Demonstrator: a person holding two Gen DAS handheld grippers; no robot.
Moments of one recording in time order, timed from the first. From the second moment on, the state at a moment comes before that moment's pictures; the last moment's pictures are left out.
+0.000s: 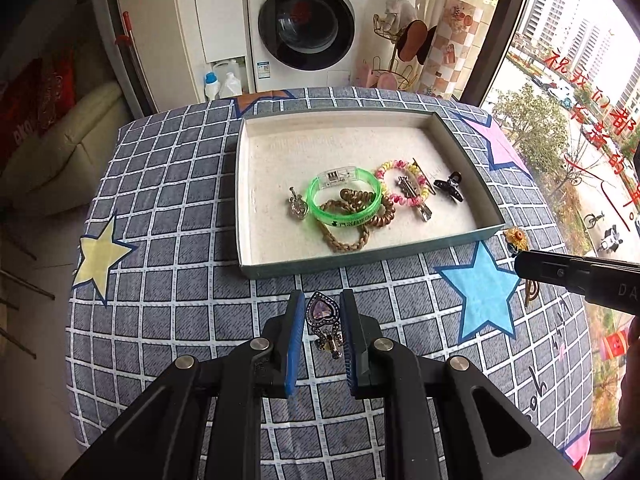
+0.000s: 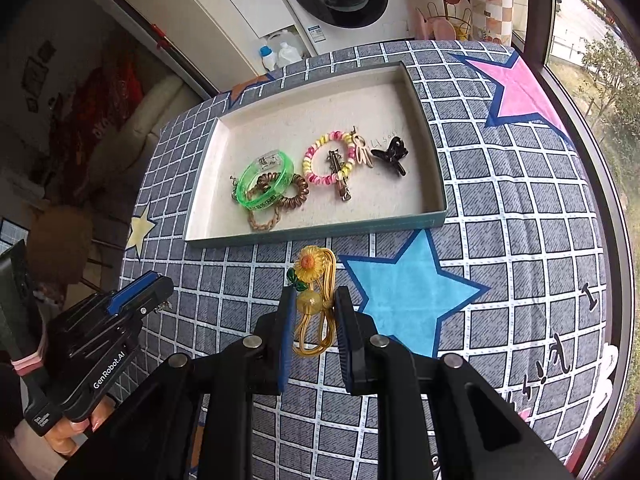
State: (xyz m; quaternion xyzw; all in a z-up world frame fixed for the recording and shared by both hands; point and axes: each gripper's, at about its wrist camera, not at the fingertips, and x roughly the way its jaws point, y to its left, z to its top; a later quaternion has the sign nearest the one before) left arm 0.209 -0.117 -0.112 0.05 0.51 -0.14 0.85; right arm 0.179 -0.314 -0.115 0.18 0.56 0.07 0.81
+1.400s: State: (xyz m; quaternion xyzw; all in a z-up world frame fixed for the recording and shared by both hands) left arm 0.335 -0.150 -0.180 0.06 0.54 -0.08 0.84; right arm 0.332 -0.335 -0.185 0.15 0.59 0.06 0.79
